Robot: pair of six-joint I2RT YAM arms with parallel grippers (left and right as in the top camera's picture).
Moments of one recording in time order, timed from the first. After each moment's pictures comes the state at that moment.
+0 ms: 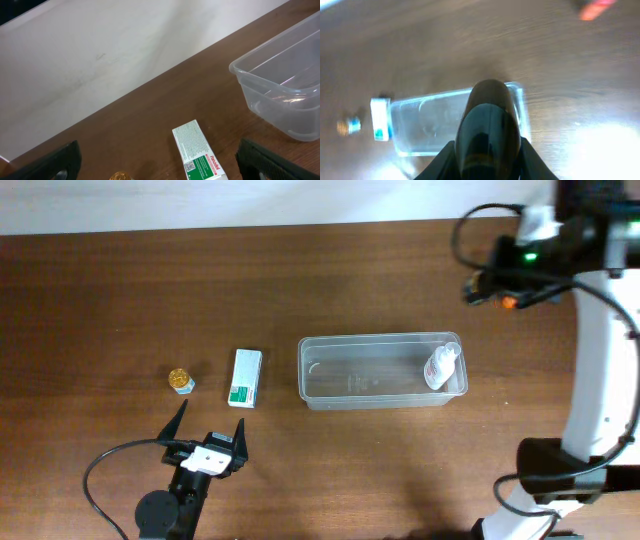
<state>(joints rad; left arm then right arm) -0.08 0.01 0.01 -0.06 0.15 0.45 -0.02 1.87 2.40 -1.69 -0.21 0.20</state>
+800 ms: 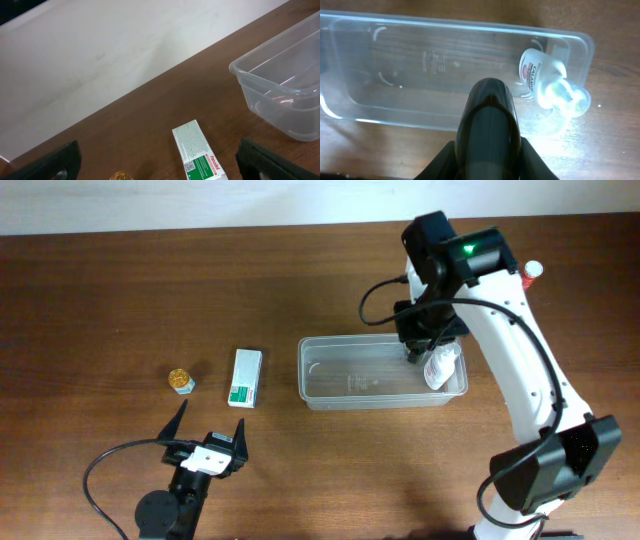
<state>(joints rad) -0.08 0.01 0.01 -0.06 0.15 0.45 0.28 1.87 1.94 -1.55 -0.02 0.21</state>
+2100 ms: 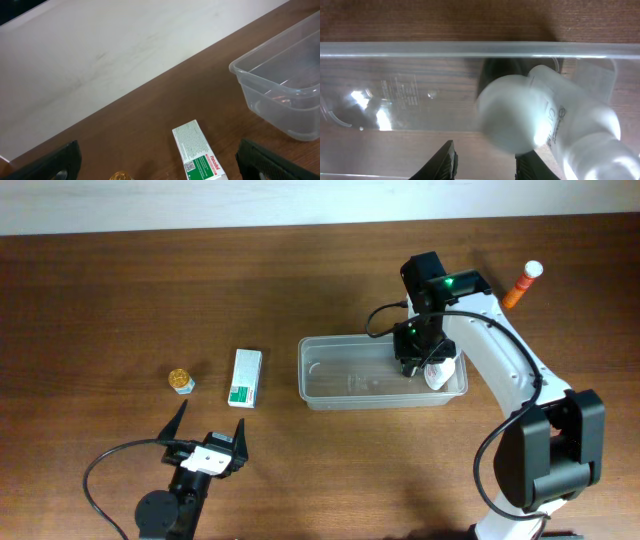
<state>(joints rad) -0.08 0.01 0.01 -0.06 0.15 0.45 0.23 1.87 1.55 -1.17 -0.03 0.26</state>
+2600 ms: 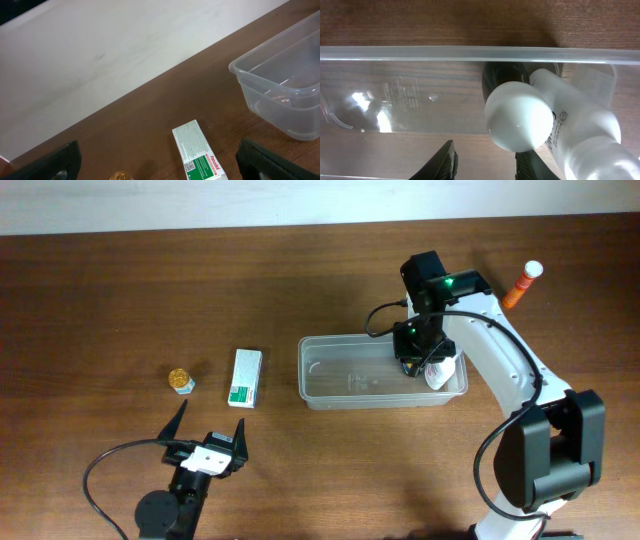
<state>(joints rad) -0.08 0.01 0.01 -0.06 0.15 0.45 0.23 1.87 1.55 -1.15 -0.03 0.25</state>
